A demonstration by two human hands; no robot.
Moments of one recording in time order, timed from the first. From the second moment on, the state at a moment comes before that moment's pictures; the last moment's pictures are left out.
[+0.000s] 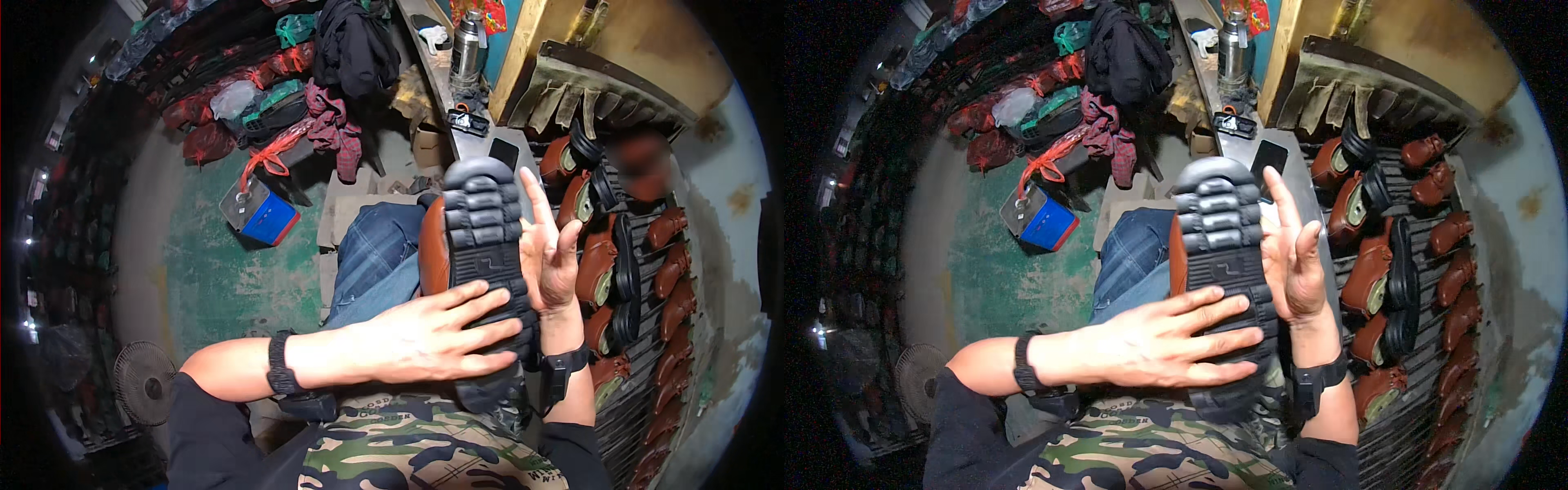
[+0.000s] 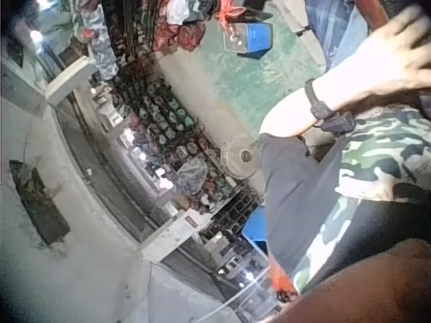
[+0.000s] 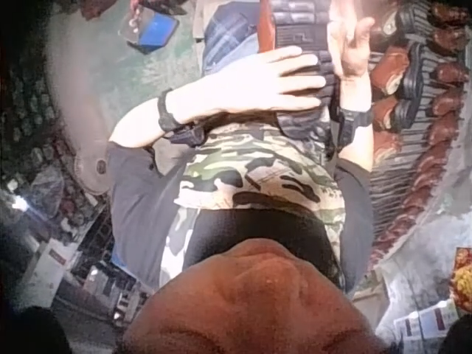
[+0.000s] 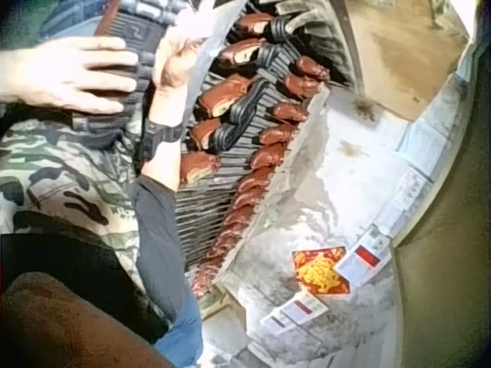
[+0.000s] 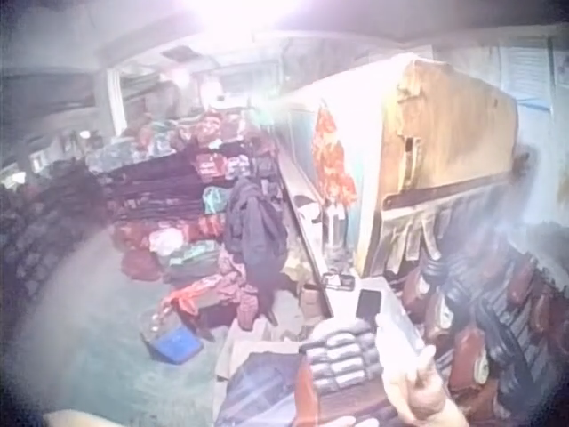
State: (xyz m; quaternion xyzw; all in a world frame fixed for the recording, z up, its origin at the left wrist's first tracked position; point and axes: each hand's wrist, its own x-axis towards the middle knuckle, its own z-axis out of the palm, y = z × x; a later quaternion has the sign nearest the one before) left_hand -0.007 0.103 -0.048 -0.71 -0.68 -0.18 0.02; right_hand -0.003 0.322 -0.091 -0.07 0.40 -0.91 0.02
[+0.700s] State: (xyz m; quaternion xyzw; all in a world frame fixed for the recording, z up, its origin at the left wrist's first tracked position) left_hand -0.064 0.125 -0.089 -0.23 -0.78 -0.55 -0.17; right_hand 0.004 0.326 -0.131 0.15 0.48 -0.87 -0.01
